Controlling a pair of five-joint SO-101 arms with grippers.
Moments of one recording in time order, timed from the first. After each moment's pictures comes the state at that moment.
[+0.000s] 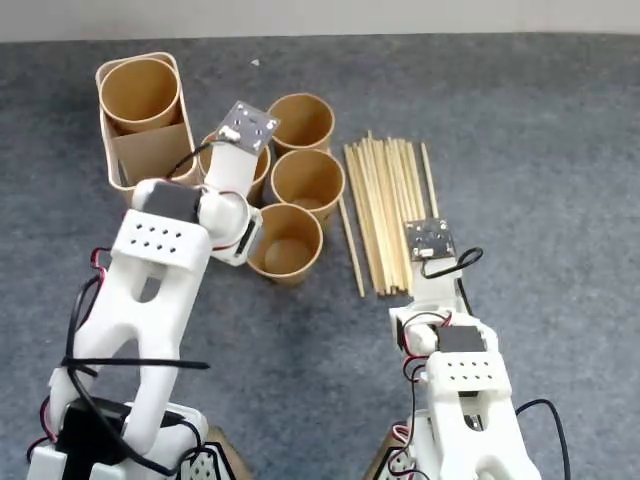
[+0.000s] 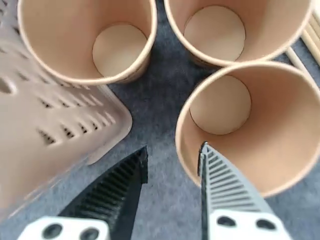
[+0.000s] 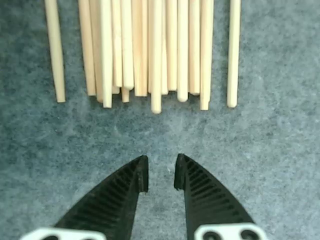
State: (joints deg) left arm 6.1 -18.8 25.4 69.8 -6.9; right arm -6.8 -52.8 78.4 42.0 7.1
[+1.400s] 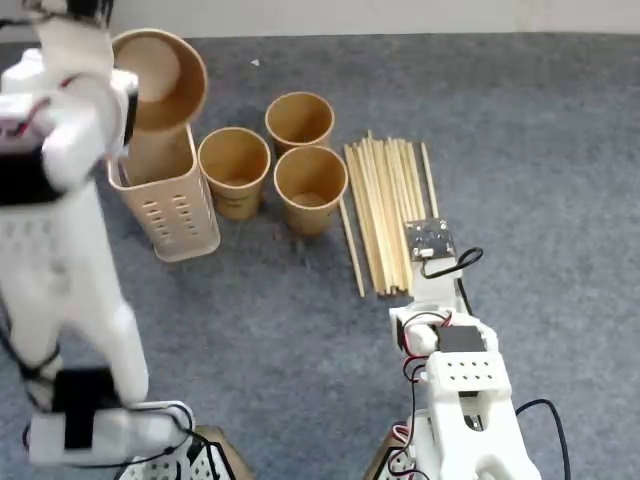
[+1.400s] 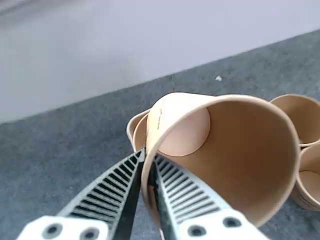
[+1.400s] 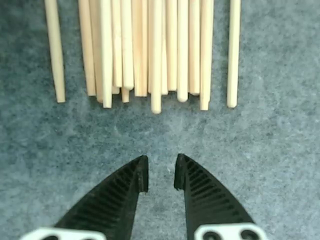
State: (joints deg) left arm -11.5 -5.5 -37.1 85.2 -13.1; right arm -6.8 -52.8 78.4 42.0 7.1
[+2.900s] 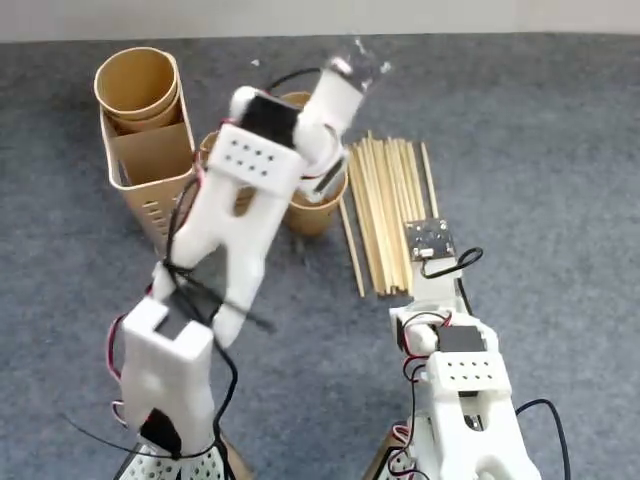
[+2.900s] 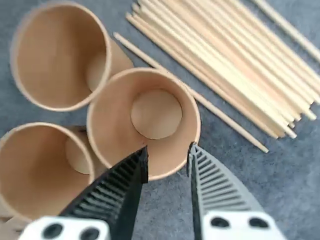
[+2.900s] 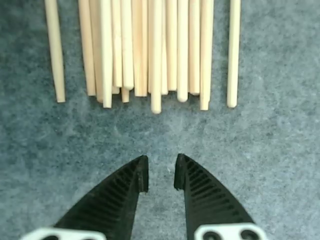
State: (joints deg) left arm 19.3 25.6 -41.5 95.1 -10.1; right arm -6.8 -52.8 78.4 42.0 7.1
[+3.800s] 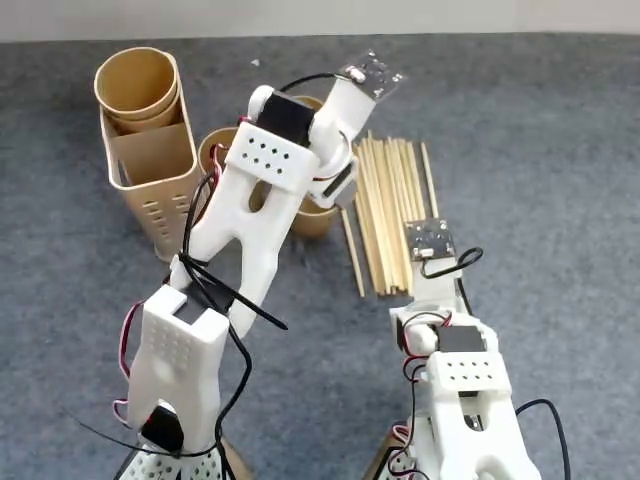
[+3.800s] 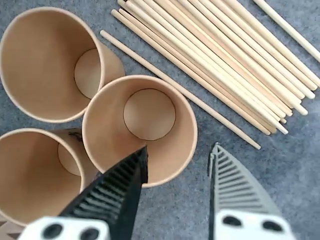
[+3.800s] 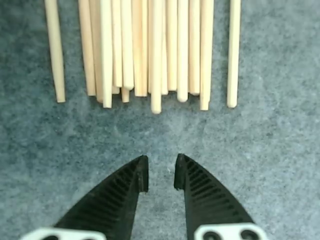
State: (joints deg) left arm 20.9 29.5 -49.6 100.4 -10.1; right arm -6.8 -52.8 78.4 42.0 7.1
